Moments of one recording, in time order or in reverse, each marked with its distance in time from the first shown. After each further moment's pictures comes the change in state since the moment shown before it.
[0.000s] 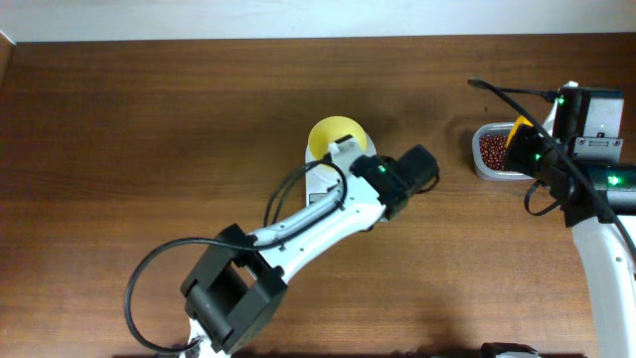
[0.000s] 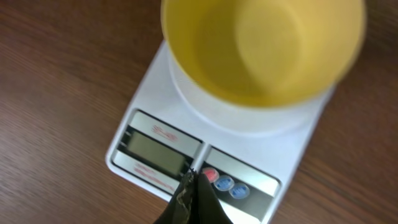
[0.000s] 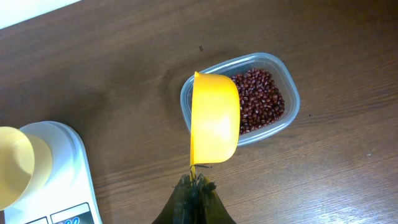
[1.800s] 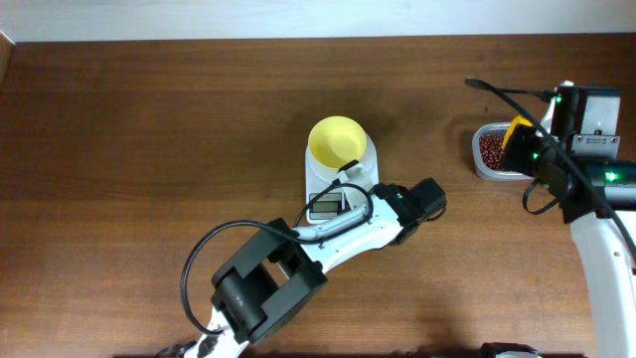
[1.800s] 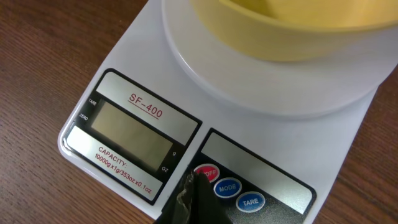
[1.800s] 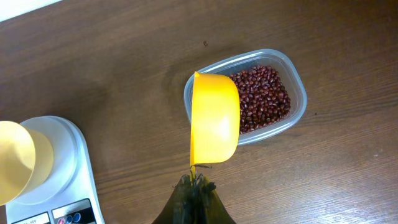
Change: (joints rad) left arm -0.066 0.121 -0.103 0.145 -0.095 -0.167; right arm 0.000 0.015 0.000 0.000 -0.018 -0.010
